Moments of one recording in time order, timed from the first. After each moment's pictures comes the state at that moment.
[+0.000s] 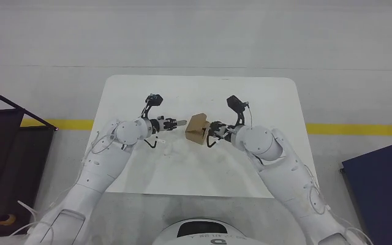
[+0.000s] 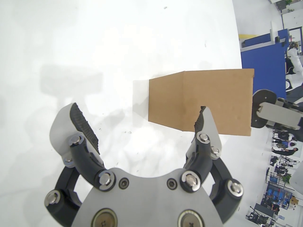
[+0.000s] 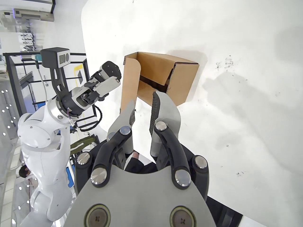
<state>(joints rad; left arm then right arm) 1.11 -1.15 -1.10 -1.29 0.46 -0.14 -0.80 -1.28 -1.27 1.07 -1.74 -0.32 0.57 0.69</state>
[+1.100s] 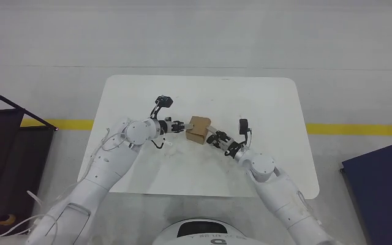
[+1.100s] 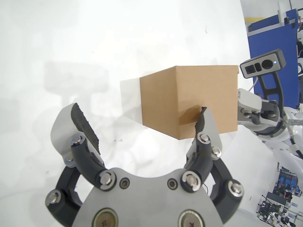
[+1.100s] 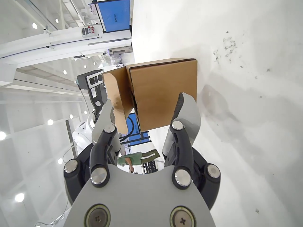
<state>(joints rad) 1.05 -1.18 -1.00 -1.23 0.49 -0.17 -0.77 -1.38 -1.32 1.09 -1.27 0.23 -0.11 0.42</state>
